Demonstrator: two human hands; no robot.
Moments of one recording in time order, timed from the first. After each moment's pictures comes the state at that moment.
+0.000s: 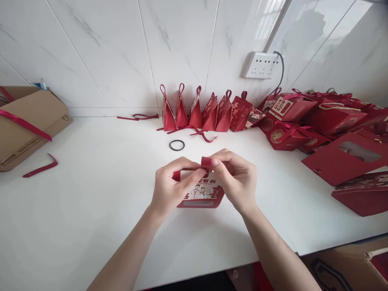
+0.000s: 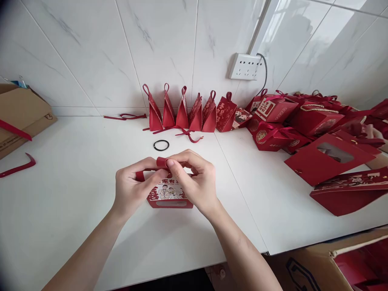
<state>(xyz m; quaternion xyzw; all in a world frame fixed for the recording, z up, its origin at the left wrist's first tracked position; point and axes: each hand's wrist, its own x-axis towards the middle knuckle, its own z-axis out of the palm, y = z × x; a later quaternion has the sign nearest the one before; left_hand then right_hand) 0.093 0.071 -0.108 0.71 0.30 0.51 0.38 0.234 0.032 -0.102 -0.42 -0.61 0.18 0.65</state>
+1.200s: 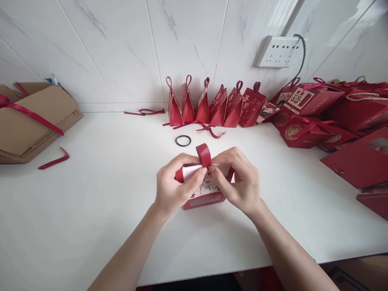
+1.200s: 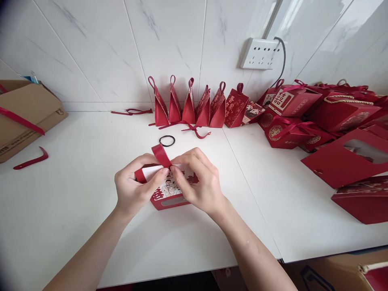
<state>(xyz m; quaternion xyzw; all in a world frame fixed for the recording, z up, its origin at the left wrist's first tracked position) 0.091 0.069 -0.119 0.71 0.31 0.55 0.31 0.239 0.036 -0.117 -0.40 -0.71 0.02 0.58</state>
